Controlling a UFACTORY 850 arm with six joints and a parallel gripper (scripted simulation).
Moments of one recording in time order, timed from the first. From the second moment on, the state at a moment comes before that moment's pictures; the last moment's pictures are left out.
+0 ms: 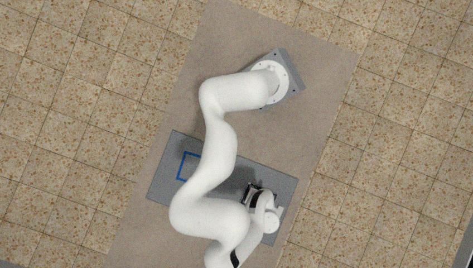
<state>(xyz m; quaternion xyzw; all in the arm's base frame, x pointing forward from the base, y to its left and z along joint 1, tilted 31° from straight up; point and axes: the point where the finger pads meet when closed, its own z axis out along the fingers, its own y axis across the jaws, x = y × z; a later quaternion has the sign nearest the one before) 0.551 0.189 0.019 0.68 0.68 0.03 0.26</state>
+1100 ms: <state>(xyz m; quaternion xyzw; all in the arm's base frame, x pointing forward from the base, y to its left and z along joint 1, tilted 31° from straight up) 0.553 0.188 0.015 0.68 0.68 0.03 0.26</state>
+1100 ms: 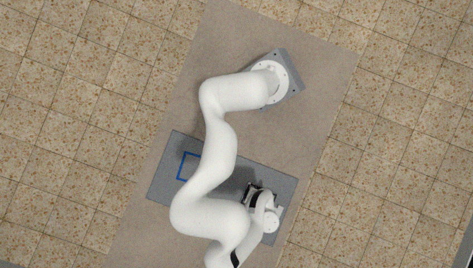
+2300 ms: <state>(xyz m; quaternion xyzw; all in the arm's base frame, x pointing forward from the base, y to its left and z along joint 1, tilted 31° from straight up) 0.555 0.186 0.010 0.68 0.68 0.03 0.26</state>
